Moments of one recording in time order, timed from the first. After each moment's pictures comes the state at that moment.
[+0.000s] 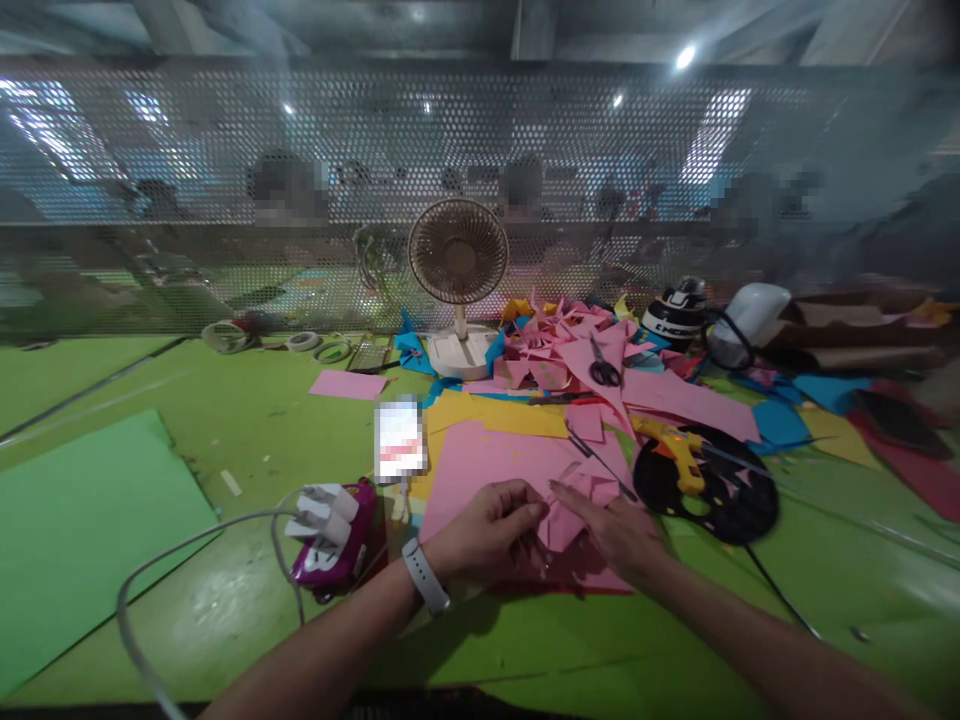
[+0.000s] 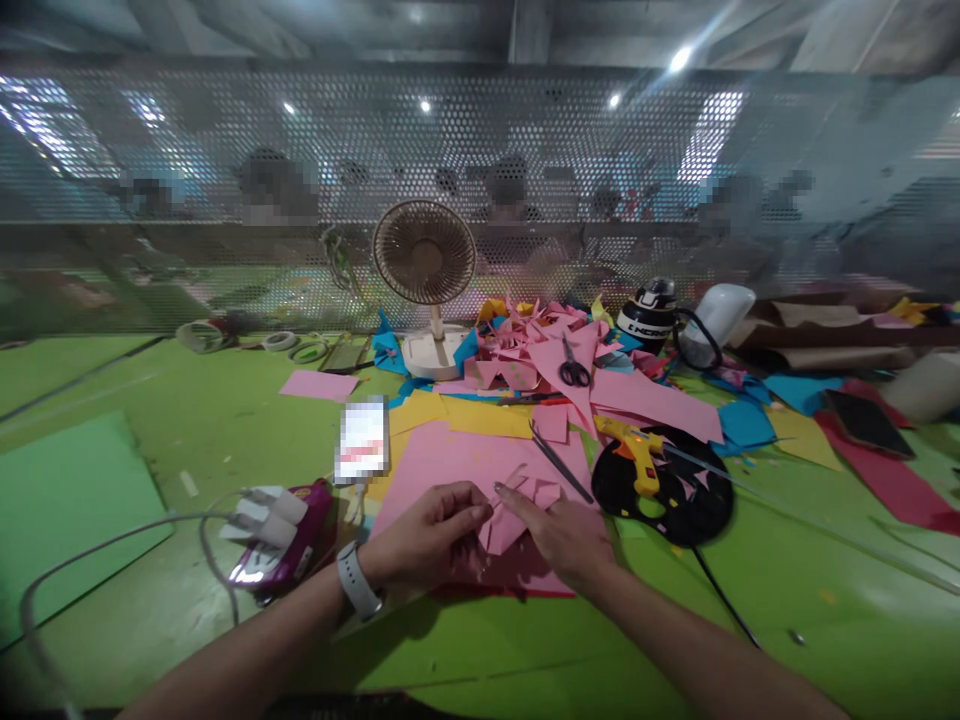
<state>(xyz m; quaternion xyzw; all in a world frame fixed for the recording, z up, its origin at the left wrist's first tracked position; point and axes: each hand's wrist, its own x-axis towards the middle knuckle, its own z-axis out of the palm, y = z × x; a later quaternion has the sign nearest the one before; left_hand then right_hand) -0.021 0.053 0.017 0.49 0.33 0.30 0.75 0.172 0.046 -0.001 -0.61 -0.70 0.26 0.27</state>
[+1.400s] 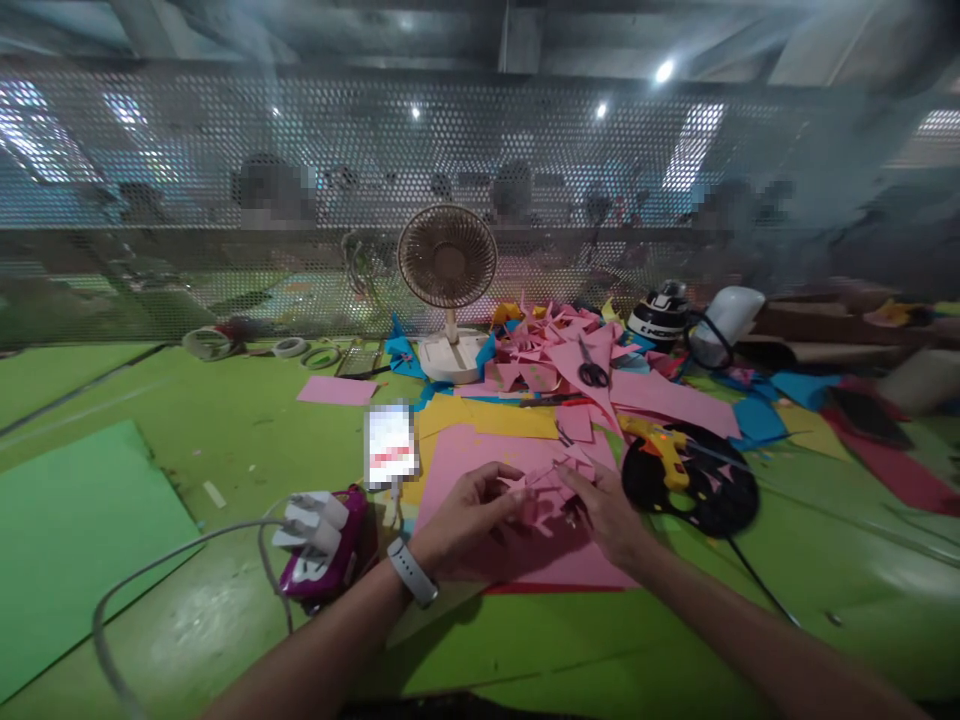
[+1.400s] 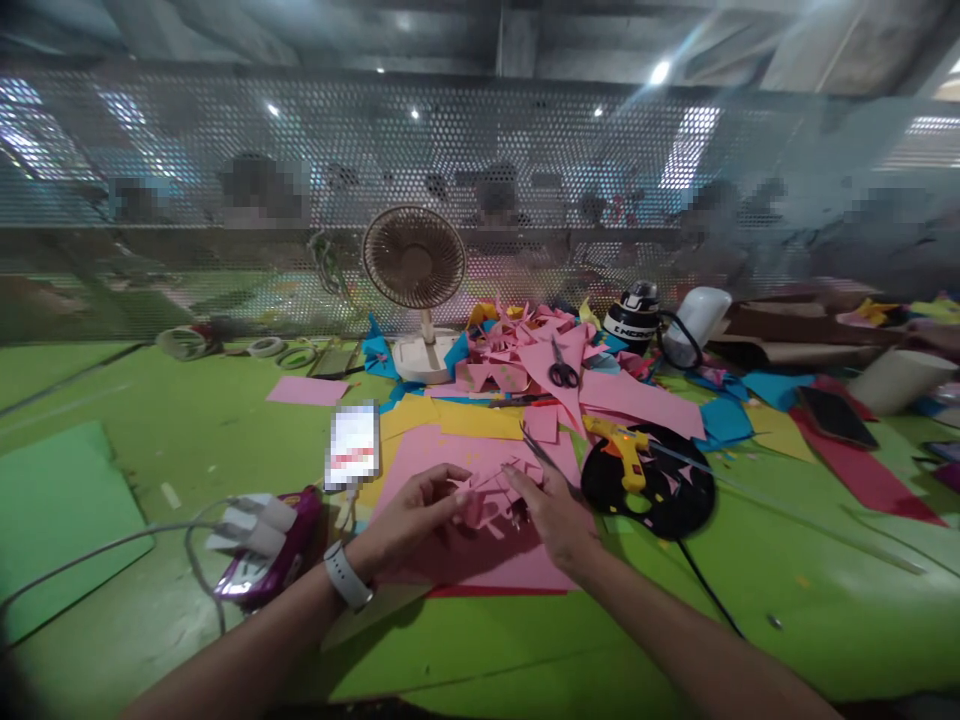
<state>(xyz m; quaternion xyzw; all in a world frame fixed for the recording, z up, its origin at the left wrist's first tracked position) -0.034 0.065 0.028 0.56 0.36 0.33 0.67 0.155 0.056 0.003 -0.51 -0.49 0.49 0.50</state>
